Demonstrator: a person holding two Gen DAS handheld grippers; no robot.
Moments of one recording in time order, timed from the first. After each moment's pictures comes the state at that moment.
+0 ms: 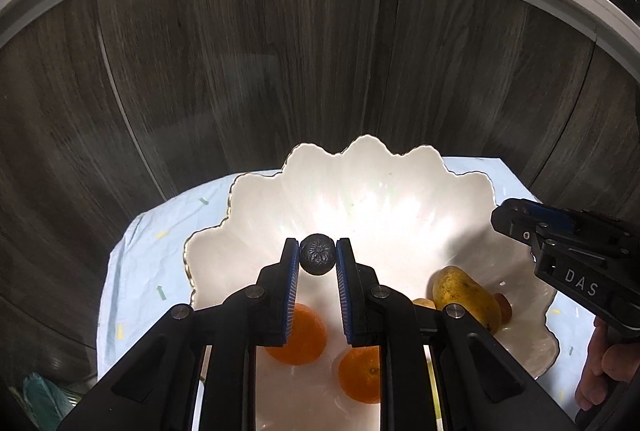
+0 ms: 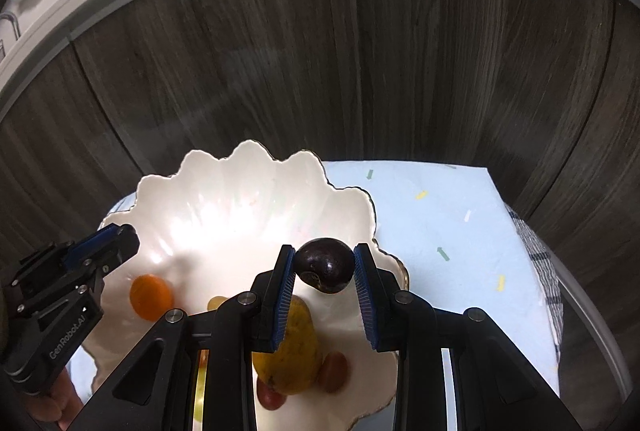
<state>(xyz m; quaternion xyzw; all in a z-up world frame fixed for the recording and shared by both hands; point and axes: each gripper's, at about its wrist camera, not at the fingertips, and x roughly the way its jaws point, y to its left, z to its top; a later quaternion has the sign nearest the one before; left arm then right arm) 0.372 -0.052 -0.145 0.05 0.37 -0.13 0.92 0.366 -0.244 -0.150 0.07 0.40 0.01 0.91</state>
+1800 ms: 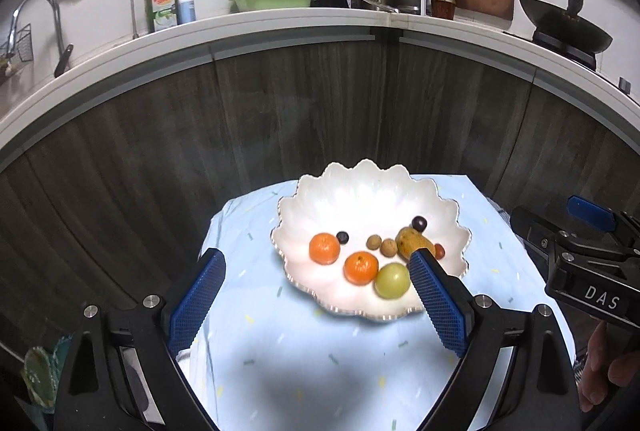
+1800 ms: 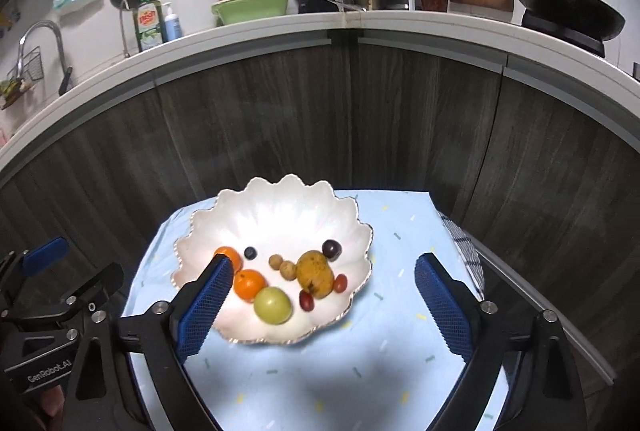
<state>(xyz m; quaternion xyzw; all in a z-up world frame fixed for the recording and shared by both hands) 0.182 -0.013 -0.034 0.04 0.32 -0.07 0.95 0.182 -0.216 -0.039 0.05 0.31 -0.01 0.95</state>
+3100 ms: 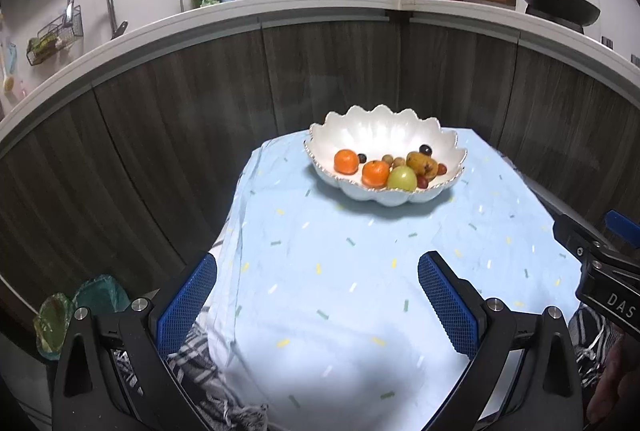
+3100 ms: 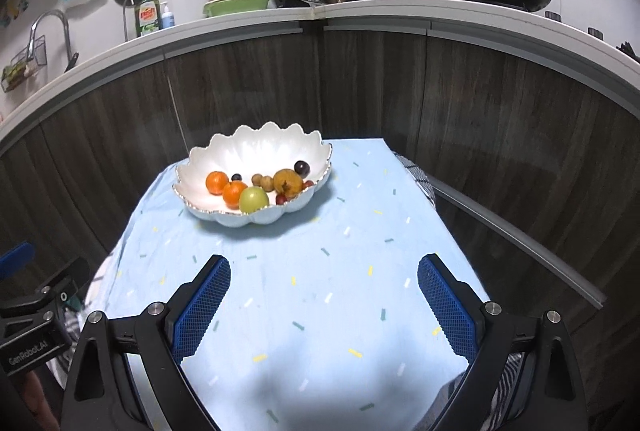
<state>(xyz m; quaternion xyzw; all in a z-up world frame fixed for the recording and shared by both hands) 0.033 0.001 -0.086 0.05 0.32 -0.01 0.95 0.027 -0.218 -0.091 0.05 0.30 -0.05 0.95</state>
